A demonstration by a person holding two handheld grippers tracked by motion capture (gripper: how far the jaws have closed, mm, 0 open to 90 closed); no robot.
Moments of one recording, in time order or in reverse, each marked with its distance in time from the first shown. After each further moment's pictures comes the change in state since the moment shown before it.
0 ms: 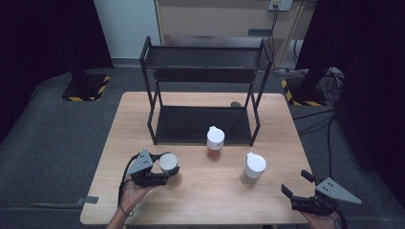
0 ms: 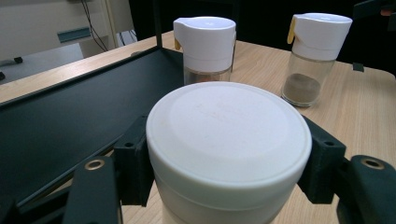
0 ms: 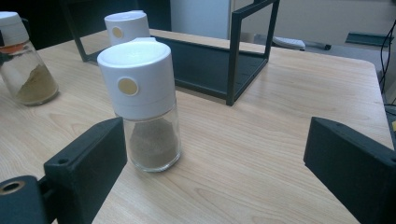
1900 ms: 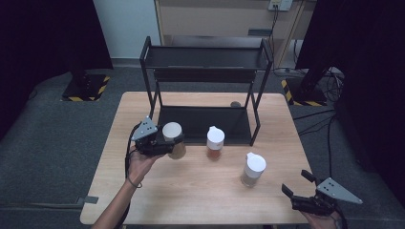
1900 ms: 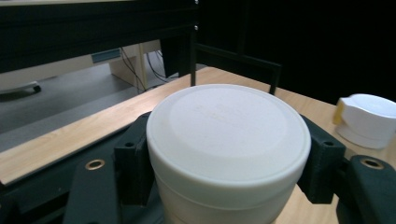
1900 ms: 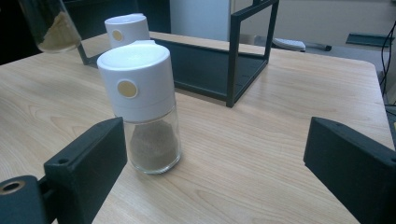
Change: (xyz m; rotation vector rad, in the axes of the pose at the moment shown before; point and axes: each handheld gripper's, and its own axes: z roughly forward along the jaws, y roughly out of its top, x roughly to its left) left arm 0.022 0.076 0.027 -0.061 0.109 -0.034; right arm -0.002 -0.002 0.000 -0.009 0.003 0.007
